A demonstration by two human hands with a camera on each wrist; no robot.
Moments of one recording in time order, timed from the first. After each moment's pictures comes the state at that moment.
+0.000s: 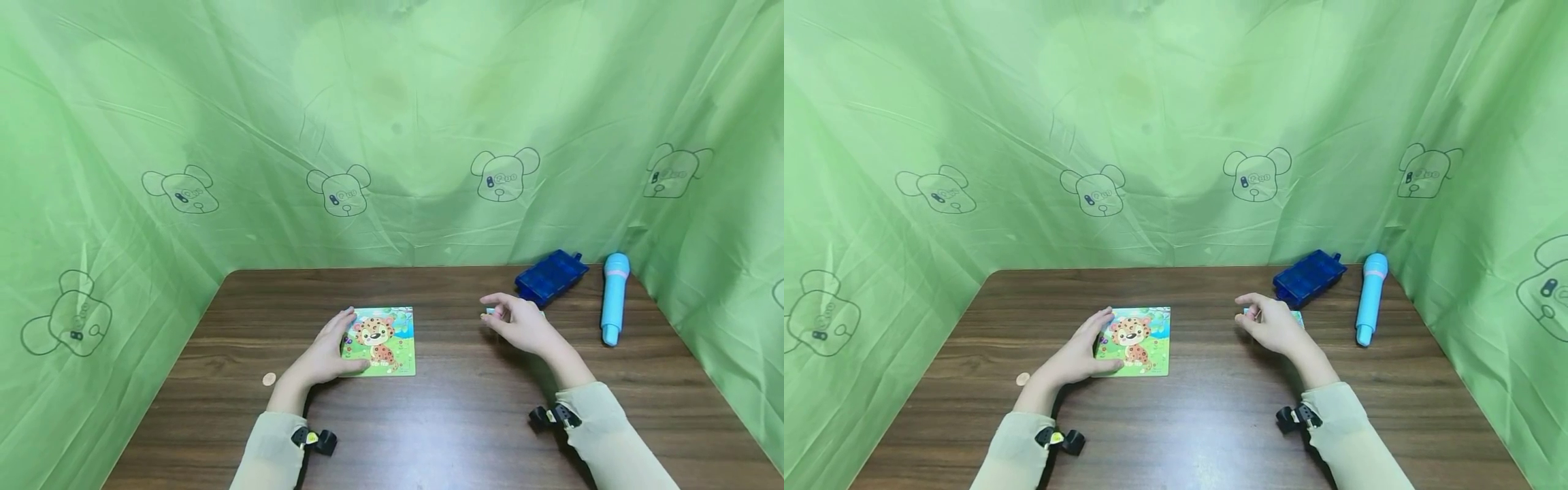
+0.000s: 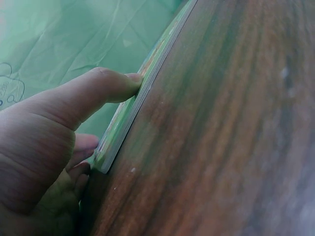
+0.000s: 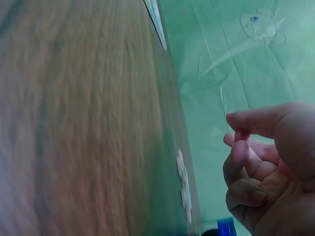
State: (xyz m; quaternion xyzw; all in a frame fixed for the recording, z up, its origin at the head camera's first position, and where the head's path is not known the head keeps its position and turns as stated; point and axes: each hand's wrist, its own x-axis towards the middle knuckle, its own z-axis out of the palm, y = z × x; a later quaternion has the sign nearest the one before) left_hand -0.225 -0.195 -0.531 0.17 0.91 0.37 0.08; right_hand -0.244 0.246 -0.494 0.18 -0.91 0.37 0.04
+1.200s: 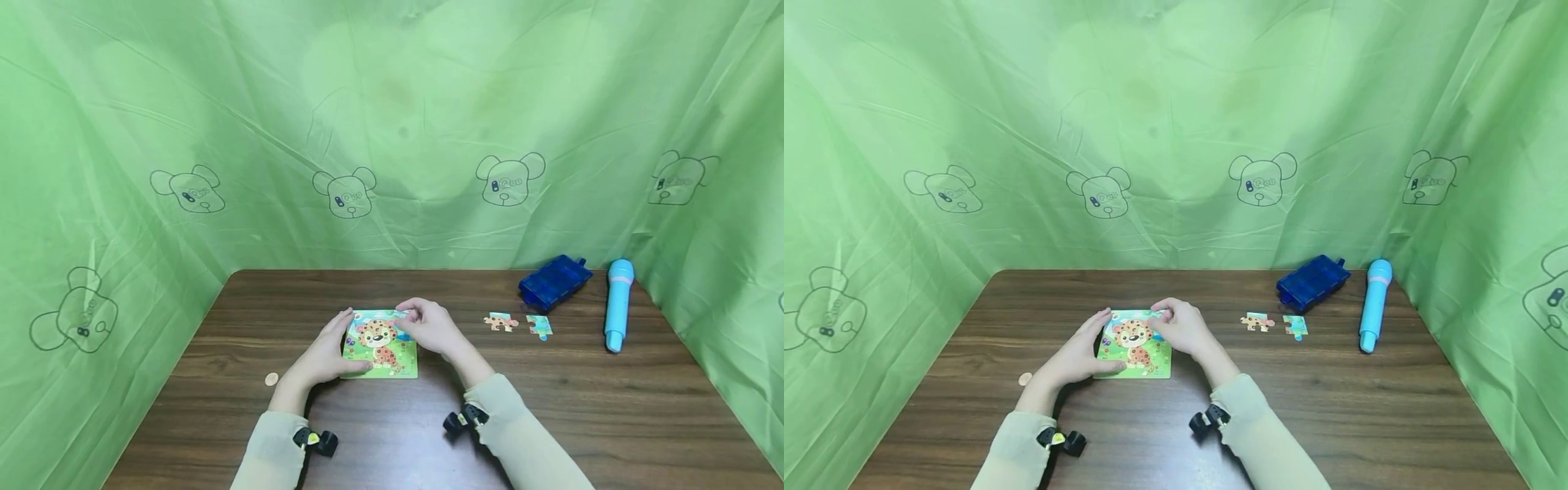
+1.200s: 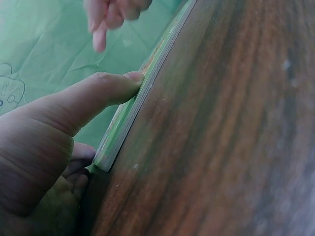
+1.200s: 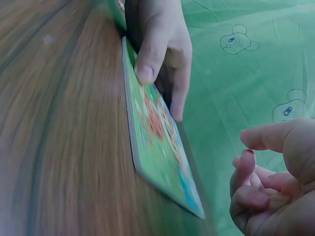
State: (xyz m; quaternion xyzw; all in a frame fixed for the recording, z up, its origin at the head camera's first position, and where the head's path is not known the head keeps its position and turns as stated) left_hand -0.226 -0.196 -0.530 0.13 0.92 0.36 0.09; right_hand -0.251 0.078 -0.493 0.13 -0.83 0.54 -0.06
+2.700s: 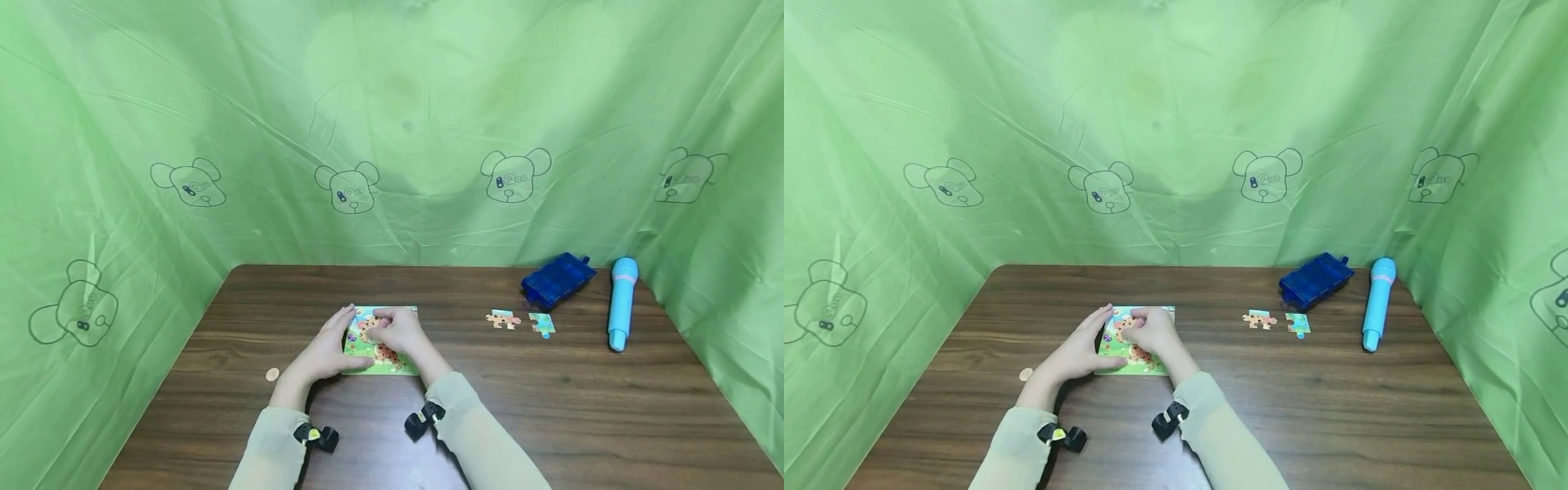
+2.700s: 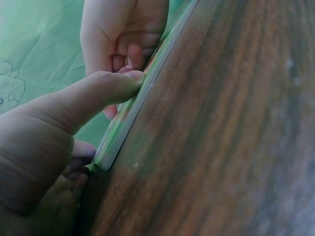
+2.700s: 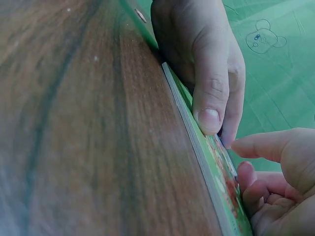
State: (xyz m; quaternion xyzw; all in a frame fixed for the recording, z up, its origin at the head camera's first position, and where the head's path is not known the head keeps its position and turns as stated) left_hand -0.227 -0.198 -0.531 0.15 0.92 0.37 0.08; right_hand -0.259 0.014 -0.526 0.10 -0.83 0.53 -0.10
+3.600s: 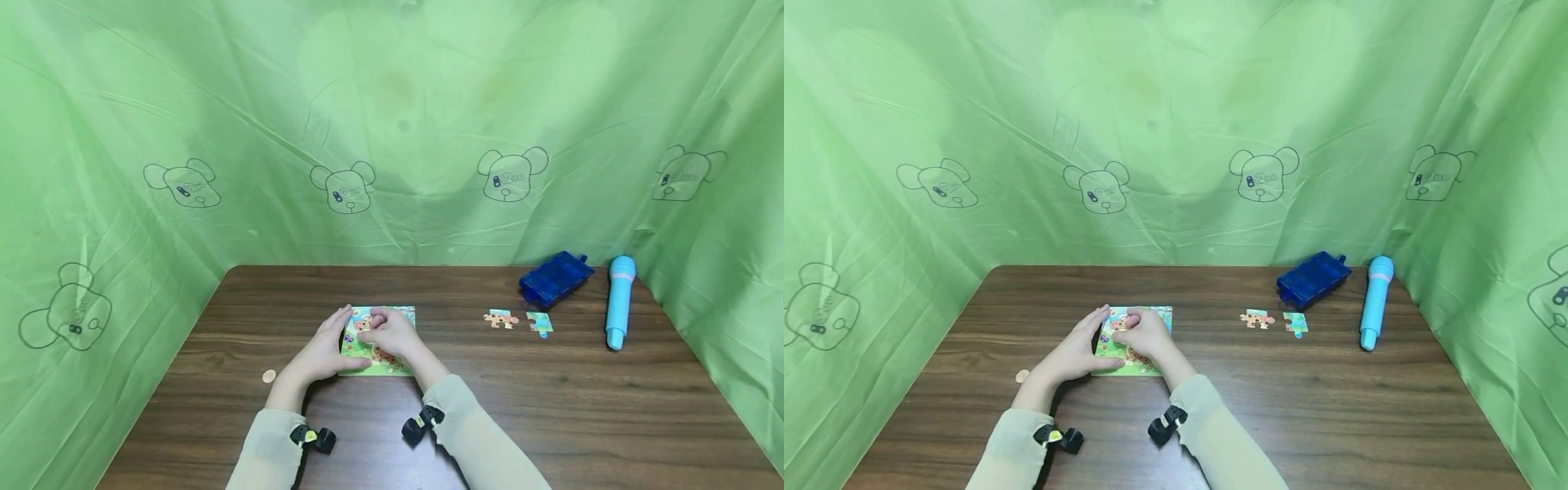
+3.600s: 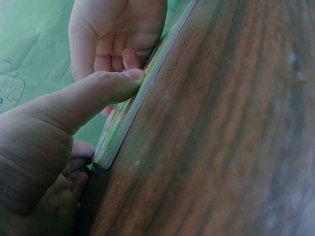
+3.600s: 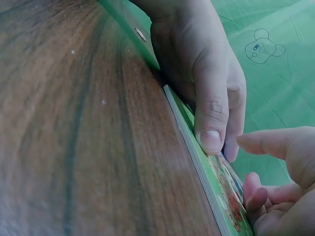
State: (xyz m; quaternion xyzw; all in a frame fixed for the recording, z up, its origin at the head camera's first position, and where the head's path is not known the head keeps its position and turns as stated) left_hand -0.228 -0.199 -0.532 0.15 0.92 0.36 0.08; right_hand -0.252 0.007 -0.520 0.06 -0.80 0.58 -0.12
